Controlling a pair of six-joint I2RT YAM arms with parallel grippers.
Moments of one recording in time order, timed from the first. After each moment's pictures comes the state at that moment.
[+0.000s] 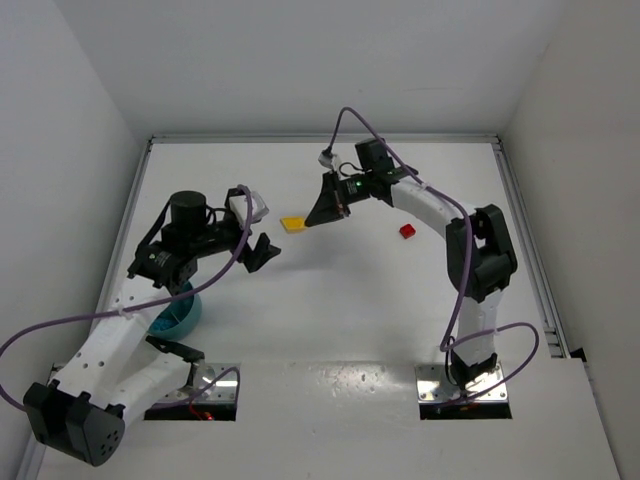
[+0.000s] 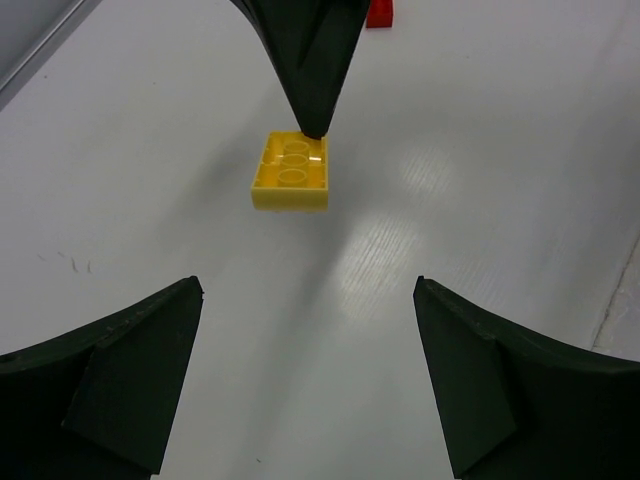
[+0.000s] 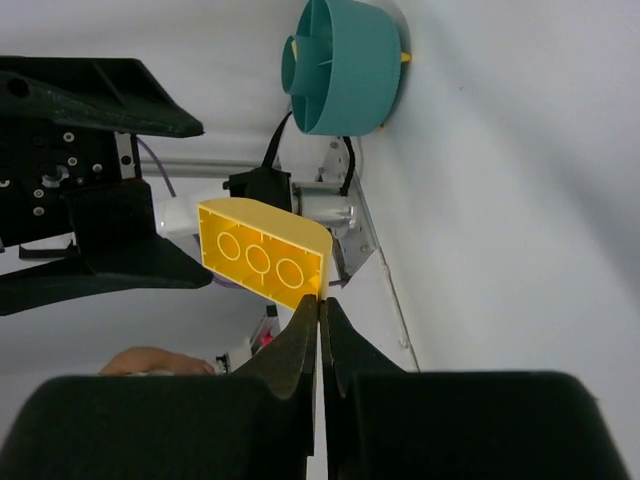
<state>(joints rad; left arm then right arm) -0.32 0.92 0.88 -0.40 0.59 0.36 0.44 1.98 1.48 -0.28 -1.17 0.53</state>
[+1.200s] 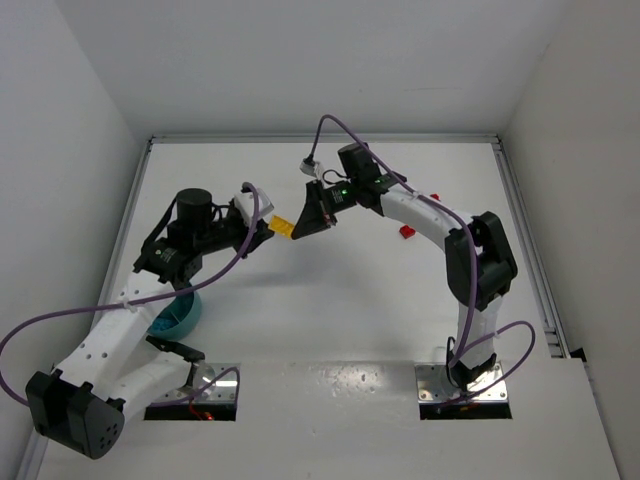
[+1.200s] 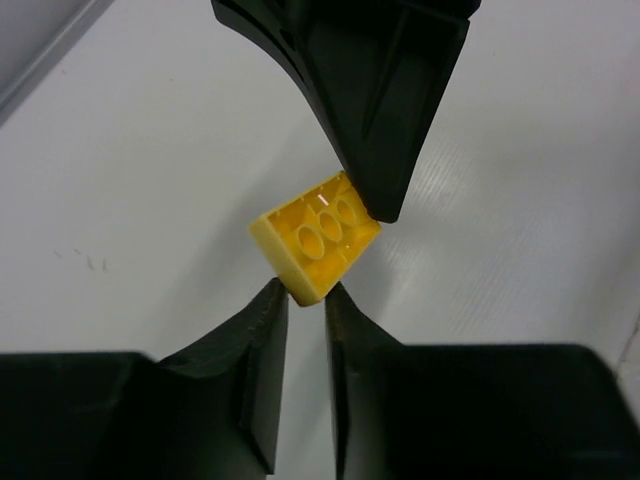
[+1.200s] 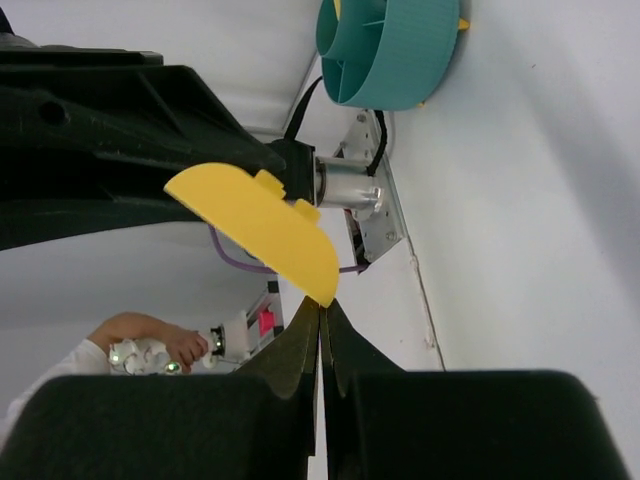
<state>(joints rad) -0.34 0.96 0.88 -0.36 0.52 0.36 0.55 1.92 1.46 -0.25 -1.16 0.55</state>
